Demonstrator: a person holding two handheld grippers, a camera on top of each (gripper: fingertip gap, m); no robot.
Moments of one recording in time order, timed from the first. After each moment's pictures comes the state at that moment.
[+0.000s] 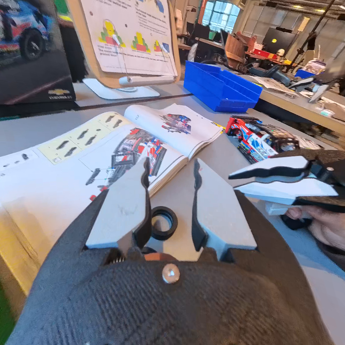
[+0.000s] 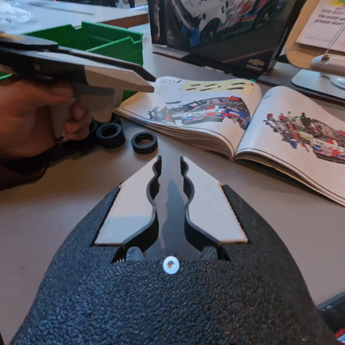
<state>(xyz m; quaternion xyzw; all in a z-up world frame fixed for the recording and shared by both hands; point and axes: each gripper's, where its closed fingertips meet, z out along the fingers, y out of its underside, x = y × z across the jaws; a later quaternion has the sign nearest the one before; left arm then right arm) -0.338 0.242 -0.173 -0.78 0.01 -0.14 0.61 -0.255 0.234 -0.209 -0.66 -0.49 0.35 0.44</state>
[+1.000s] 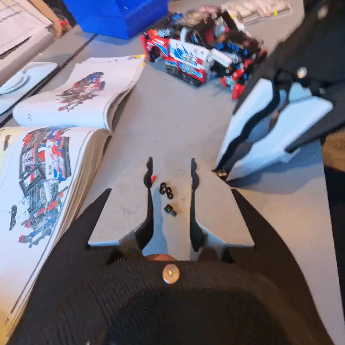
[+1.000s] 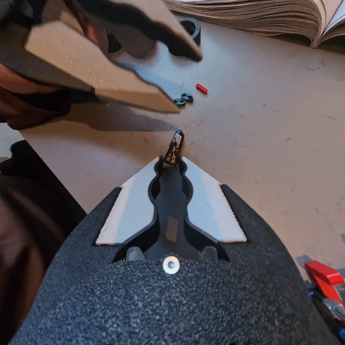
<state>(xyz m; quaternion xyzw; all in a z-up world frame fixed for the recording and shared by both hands) -0.229 0.196 -0.226 -0.80 0.31 -0.09 0.50 -0.196 0.157 -0.269 -0.74 -0.54 0.31 0.25</state>
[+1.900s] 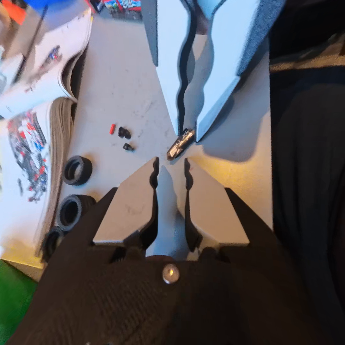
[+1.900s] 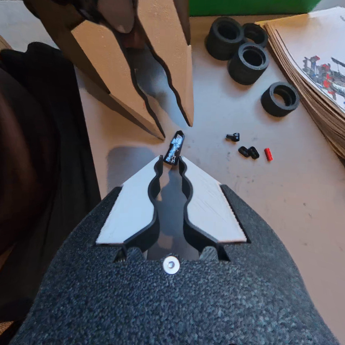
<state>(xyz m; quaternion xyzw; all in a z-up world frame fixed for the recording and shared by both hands) -0.240 0.103 -0.262 -0.79 0.43 0.00 0.43 -0.220 0.103 -0.267 -0.51 -0.76 0.29 0.28</state>
